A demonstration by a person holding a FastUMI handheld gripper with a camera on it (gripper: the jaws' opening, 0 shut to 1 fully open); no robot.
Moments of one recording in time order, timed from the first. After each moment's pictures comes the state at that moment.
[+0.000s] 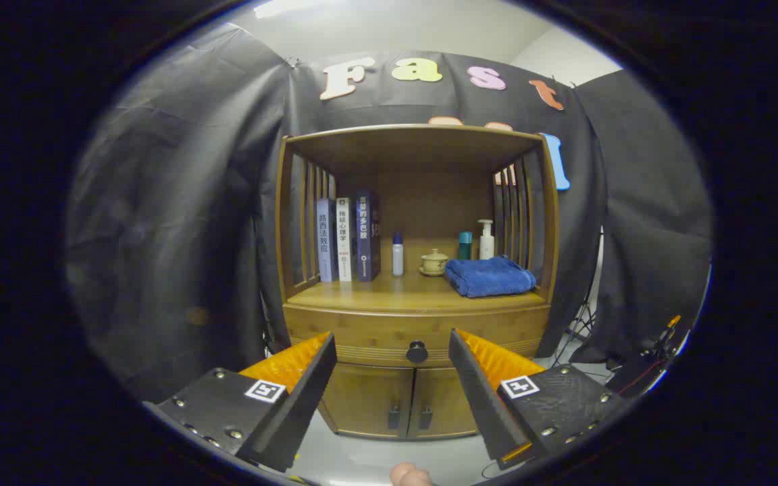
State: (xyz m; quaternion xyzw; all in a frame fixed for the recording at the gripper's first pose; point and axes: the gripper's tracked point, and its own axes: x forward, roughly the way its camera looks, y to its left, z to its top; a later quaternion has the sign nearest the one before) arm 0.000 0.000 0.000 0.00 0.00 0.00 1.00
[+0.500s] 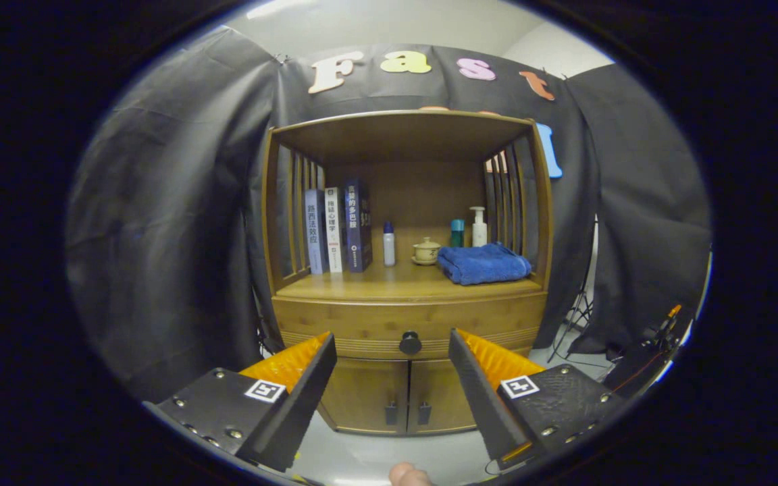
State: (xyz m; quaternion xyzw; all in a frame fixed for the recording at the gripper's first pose) arm 0.008 -0.012 -0.014 0.02 0.01 -0.01 1.00
